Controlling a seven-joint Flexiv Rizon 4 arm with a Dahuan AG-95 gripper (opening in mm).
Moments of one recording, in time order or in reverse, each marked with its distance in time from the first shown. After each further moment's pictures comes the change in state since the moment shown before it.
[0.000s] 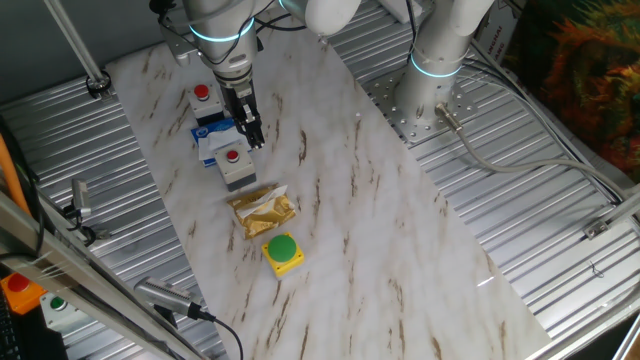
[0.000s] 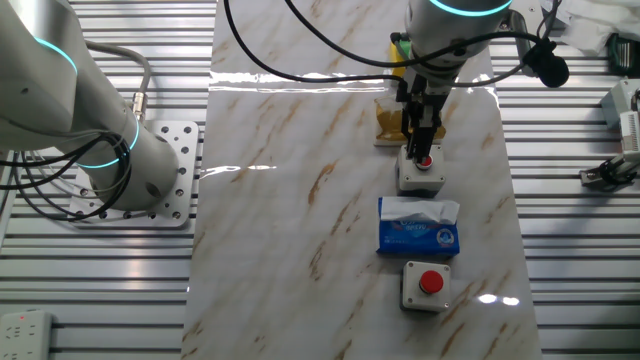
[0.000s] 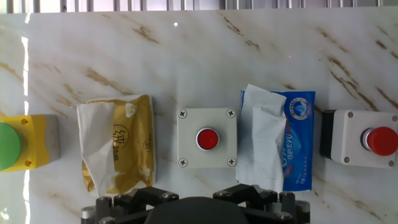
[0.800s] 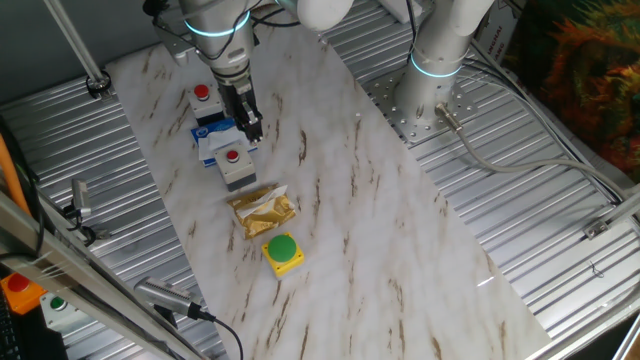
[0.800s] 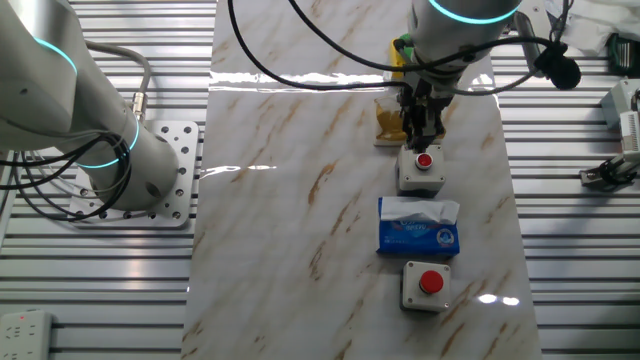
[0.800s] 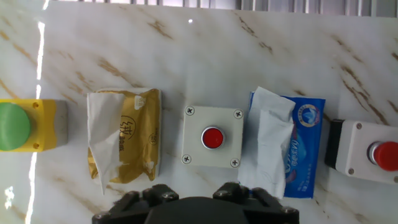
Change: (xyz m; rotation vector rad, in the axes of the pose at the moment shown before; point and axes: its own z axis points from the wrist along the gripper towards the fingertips) arm 0.000 0.001 -0.001 -0.032 0.017 -0.105
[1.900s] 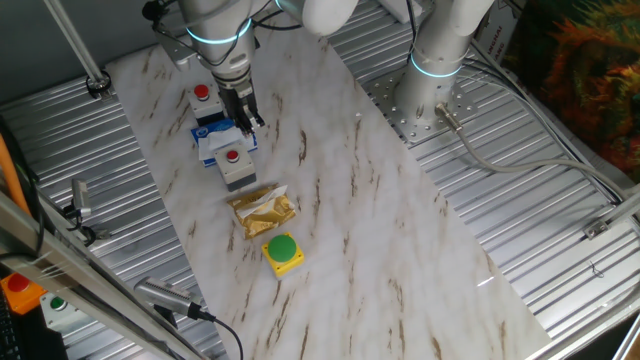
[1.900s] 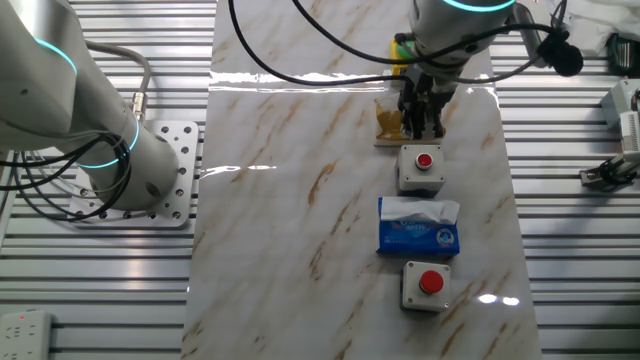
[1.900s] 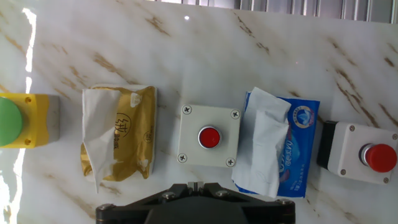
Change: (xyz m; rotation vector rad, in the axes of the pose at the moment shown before) arm 0.001 -0.002 -0.001 0.044 0.010 0.000
